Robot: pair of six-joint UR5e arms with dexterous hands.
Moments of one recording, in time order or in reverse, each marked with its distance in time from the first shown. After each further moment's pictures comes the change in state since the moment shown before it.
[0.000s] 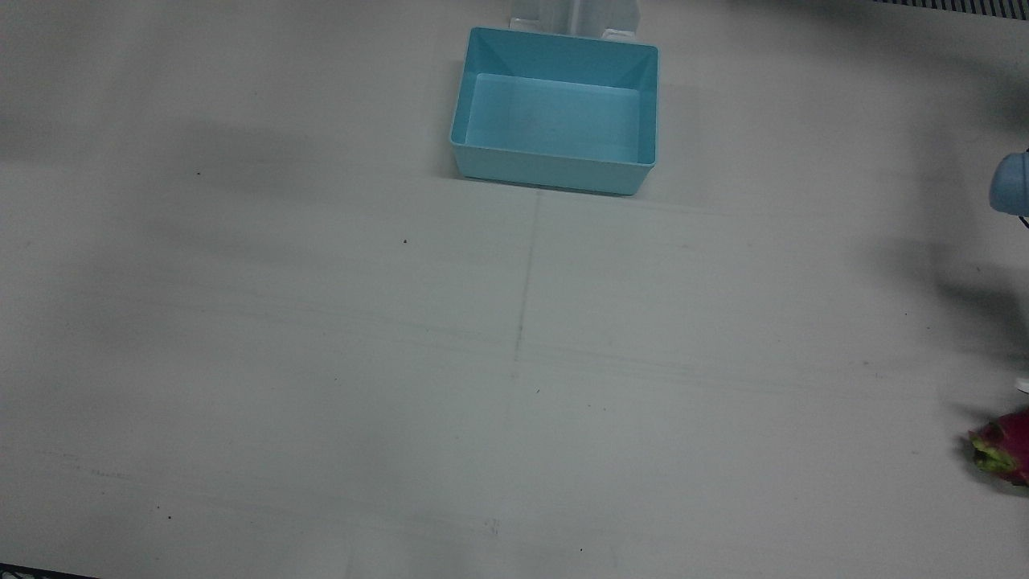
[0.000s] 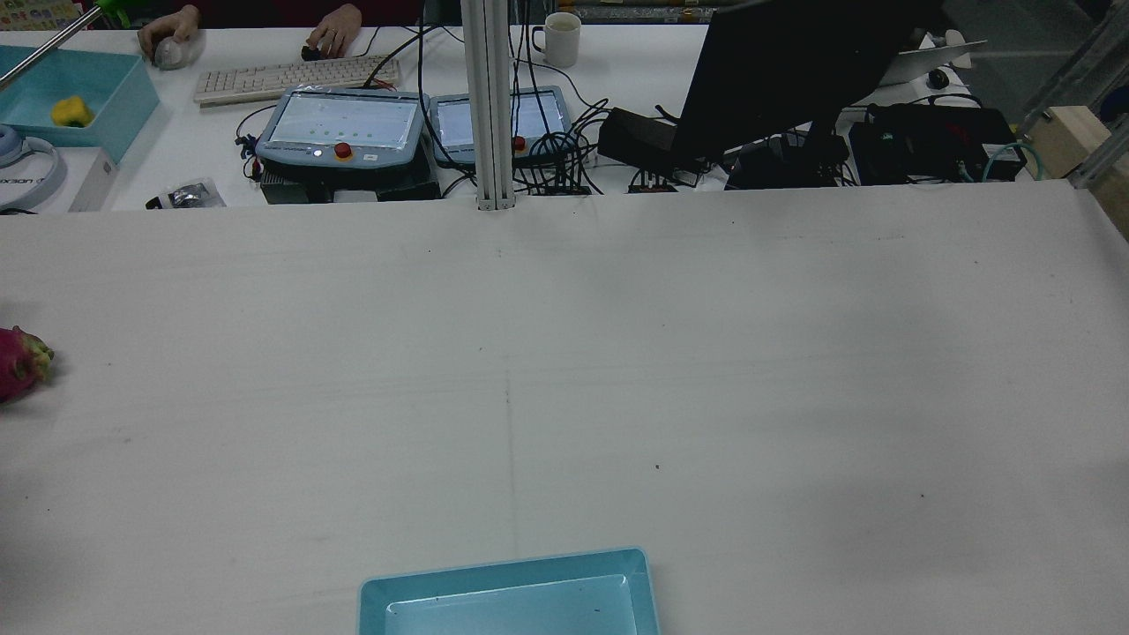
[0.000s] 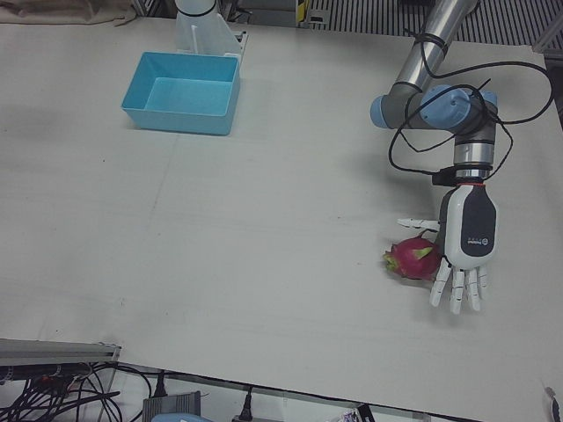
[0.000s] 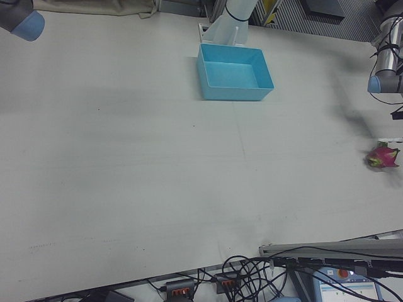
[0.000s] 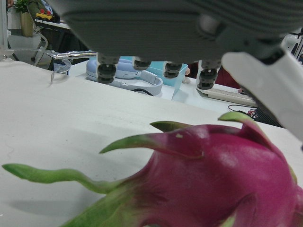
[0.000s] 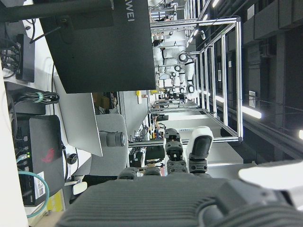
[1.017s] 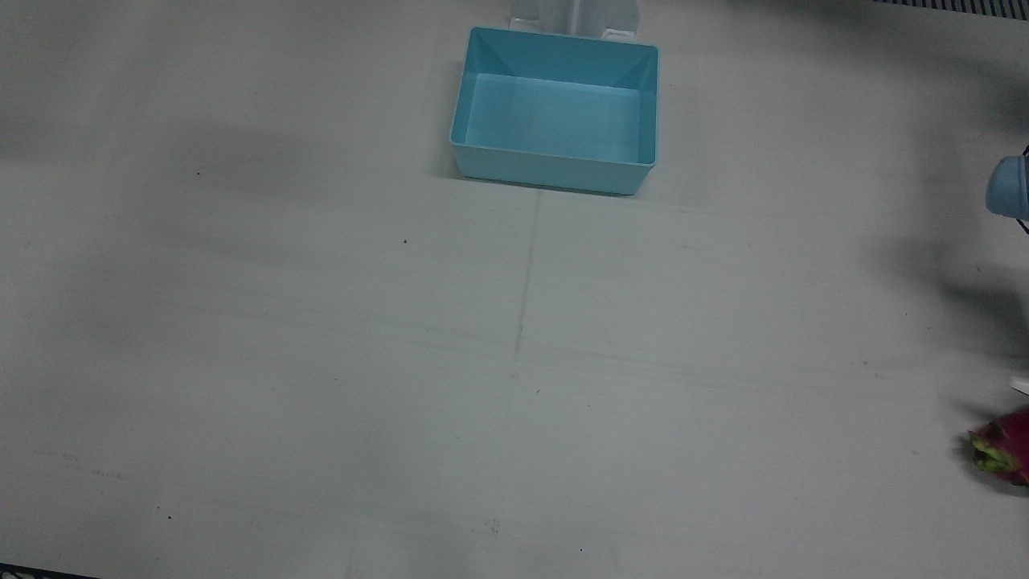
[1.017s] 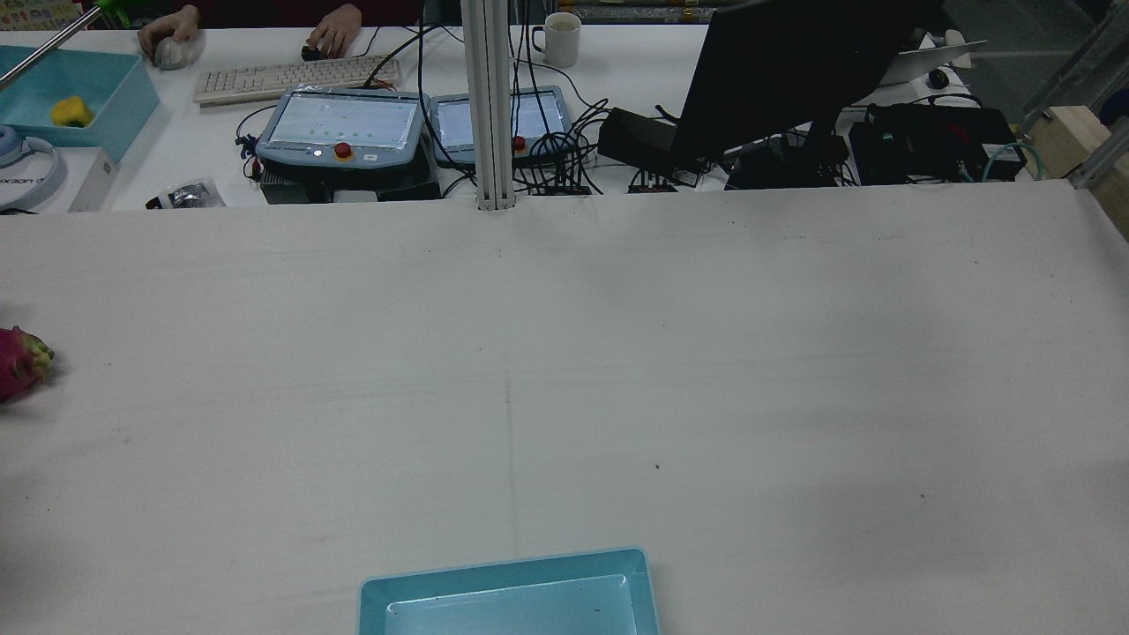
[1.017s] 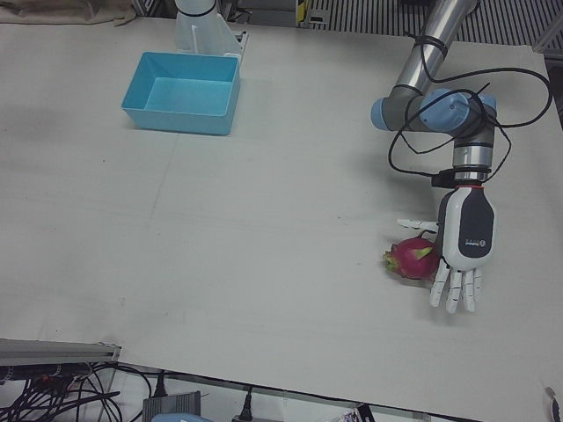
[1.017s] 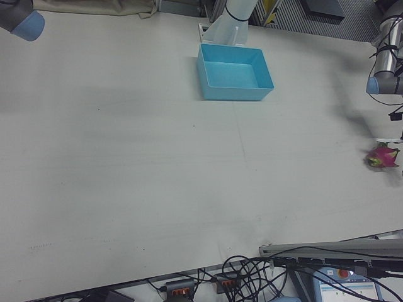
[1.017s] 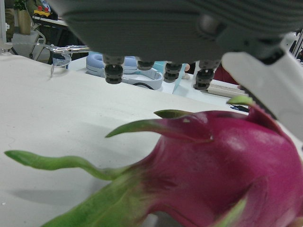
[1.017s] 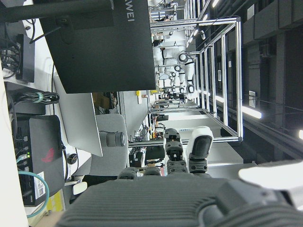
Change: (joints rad) left arm 0.011 0.000 0.028 -0.030 0.000 0.000; right arm 0.000 0.000 0.000 0.000 0.000 0.001
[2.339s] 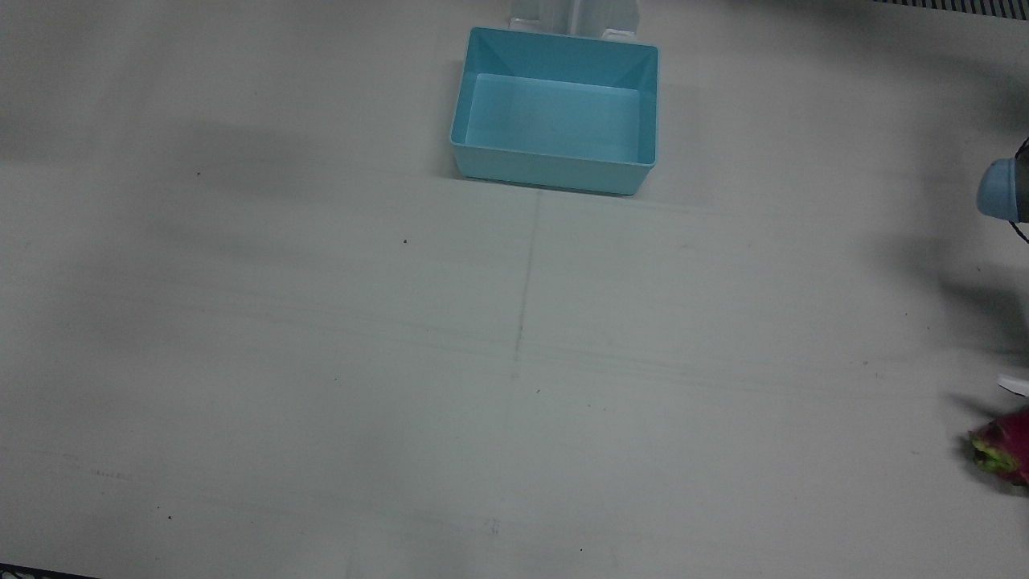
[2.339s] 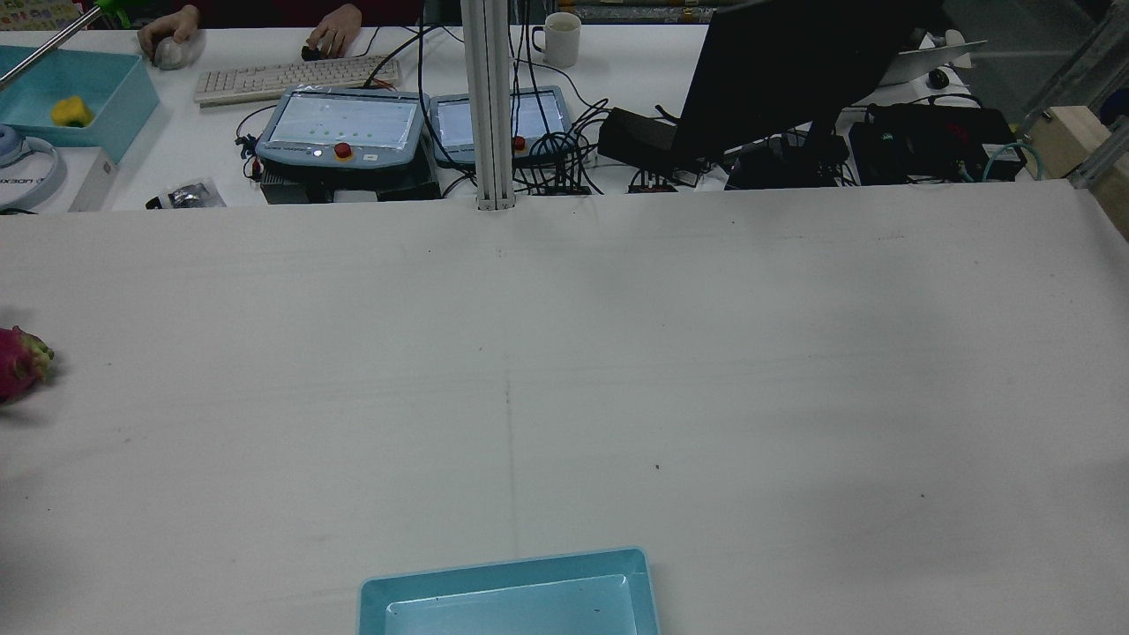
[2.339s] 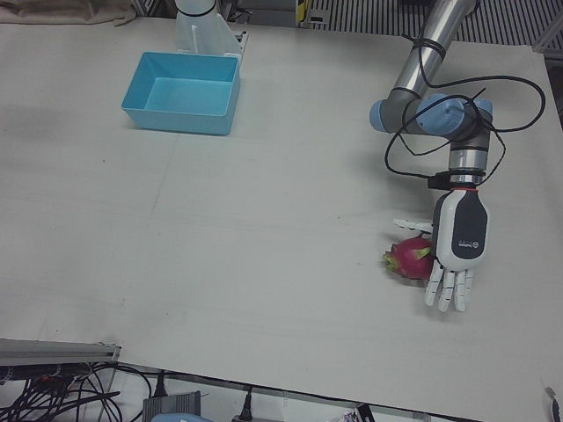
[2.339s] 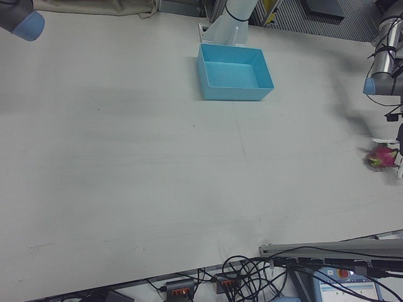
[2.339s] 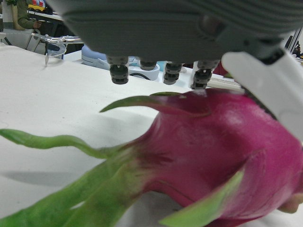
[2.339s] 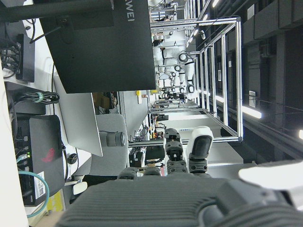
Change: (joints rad) left arm 0.024 -0.001 0.019 -0.023 -0.003 0.000; right arm 0.000 0.000 0.000 0.000 0.000 0.000
